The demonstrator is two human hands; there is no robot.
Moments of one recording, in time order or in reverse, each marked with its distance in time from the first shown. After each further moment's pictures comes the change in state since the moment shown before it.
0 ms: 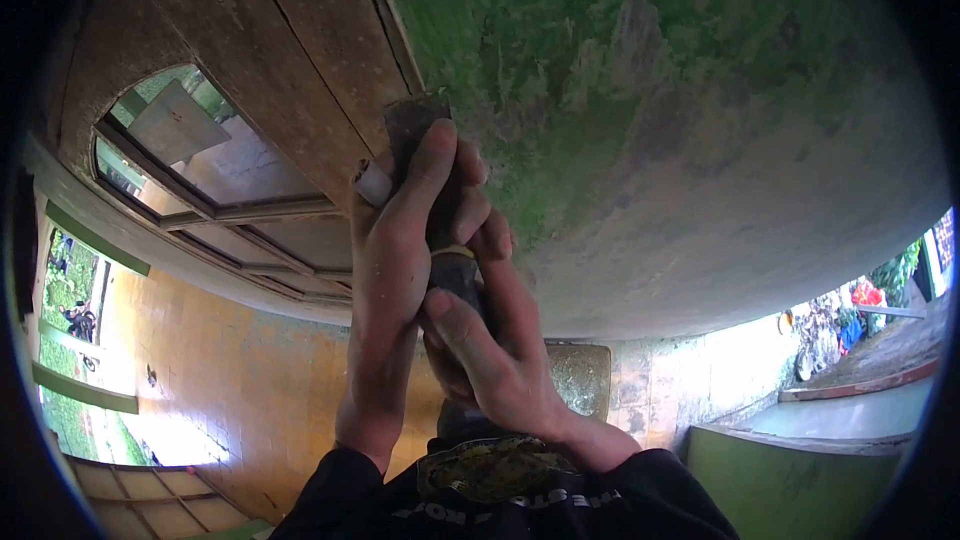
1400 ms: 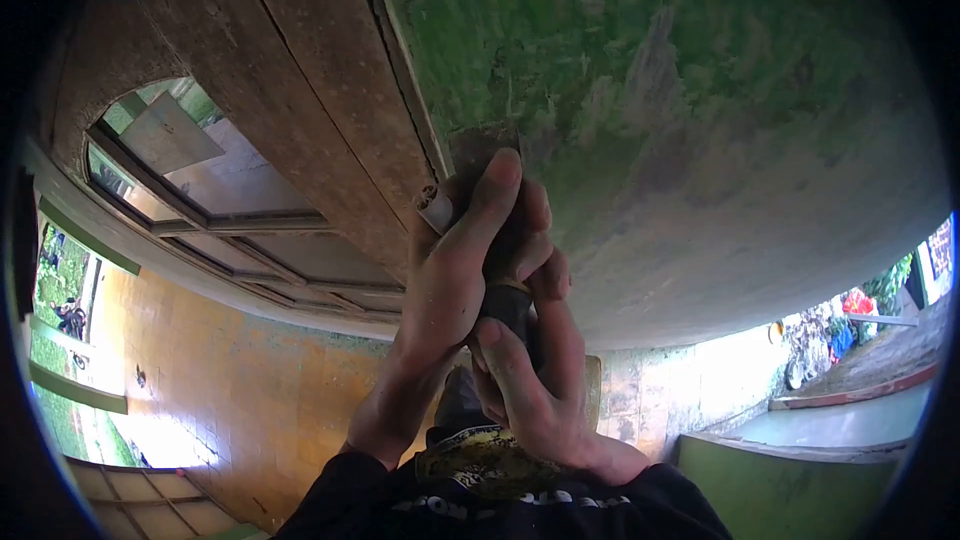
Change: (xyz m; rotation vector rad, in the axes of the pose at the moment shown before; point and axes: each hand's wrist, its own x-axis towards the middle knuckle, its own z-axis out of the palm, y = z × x) left_hand 0.012 -0.009 0.019 -0.070 -0.144 -0.077; right_hand -0.002 -0.016 -0.009 -0.215 0.064 -0.147
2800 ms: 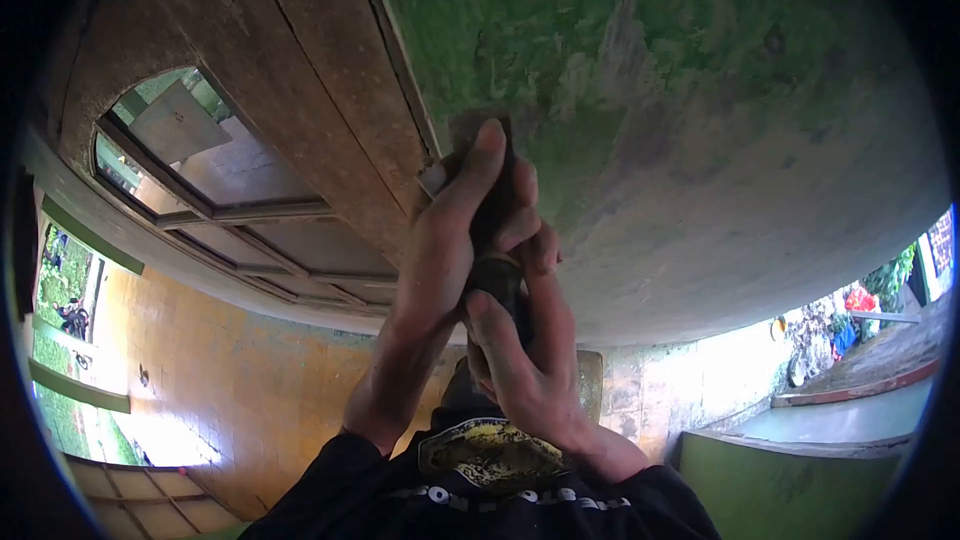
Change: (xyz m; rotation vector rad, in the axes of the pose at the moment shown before) left_hand -0.002 -0.003 -0.001 -0.087 -0.039 -0.038; right_hand -0.007 0.006 0.000 -0.069 0.088 -0.016
